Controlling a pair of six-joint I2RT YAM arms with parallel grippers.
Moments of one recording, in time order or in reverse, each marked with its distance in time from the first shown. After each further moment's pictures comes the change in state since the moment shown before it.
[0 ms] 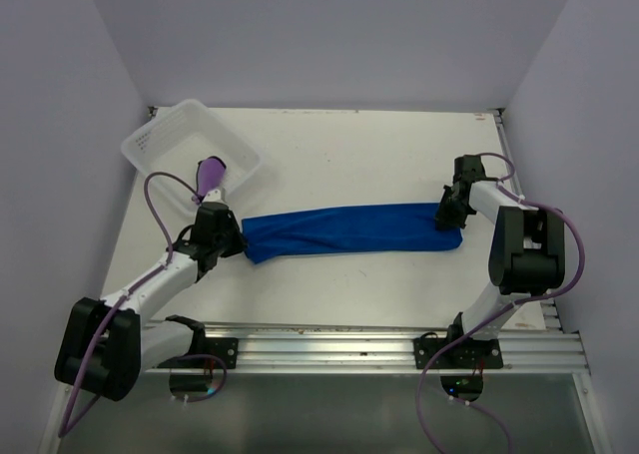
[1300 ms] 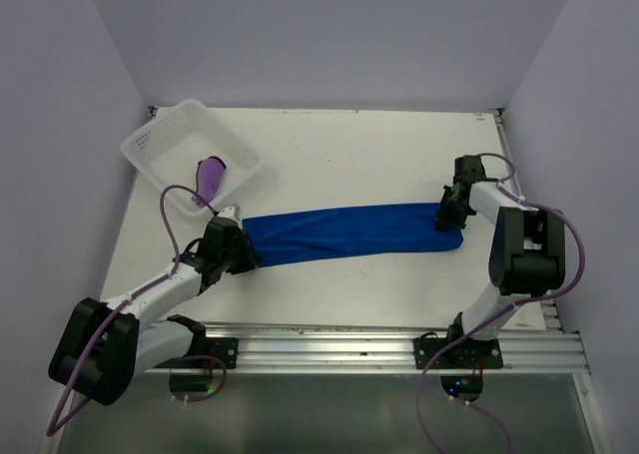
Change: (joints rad) left arm -0.095 -0.022 -0.104 0.016 0.087 -0.010; right arm 0.000 -0.006 -0.007 0.008 -0.001 0.000
